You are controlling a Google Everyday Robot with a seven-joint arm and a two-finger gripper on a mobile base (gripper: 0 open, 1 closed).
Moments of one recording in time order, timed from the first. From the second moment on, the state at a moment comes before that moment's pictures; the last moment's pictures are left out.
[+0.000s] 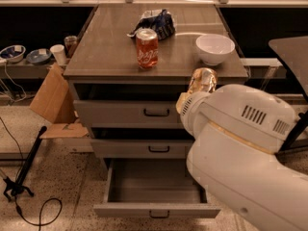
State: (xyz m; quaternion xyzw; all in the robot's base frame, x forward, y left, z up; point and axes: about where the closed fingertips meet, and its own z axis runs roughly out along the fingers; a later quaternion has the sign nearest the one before) arm 0.482 -0.112 0.869 -0.87 0.21 -0.44 0.07
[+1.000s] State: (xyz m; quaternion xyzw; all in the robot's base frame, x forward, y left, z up) arm 0.539 -0.070 0.910 -0.86 0.12 -0.48 0.11
